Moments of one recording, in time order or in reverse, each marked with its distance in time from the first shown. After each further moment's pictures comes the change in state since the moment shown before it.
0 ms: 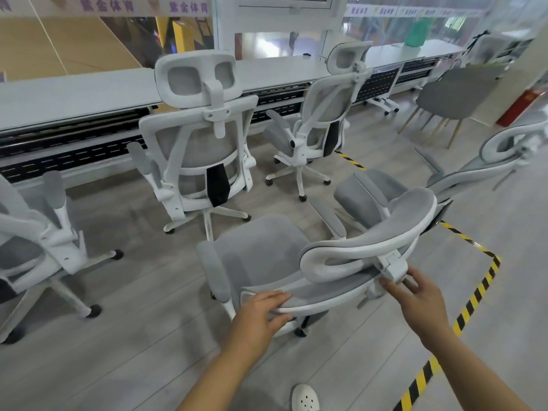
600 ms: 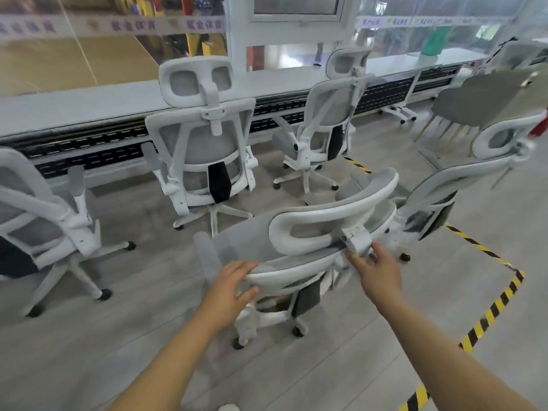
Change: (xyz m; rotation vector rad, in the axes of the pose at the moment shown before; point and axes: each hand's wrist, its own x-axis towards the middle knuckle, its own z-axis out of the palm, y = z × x) left_hand -0.018 0.011 0.045 0.248 0.094 0.018; right_hand 0.033 0.037 -0.028 0.002 -0.078 -0.123
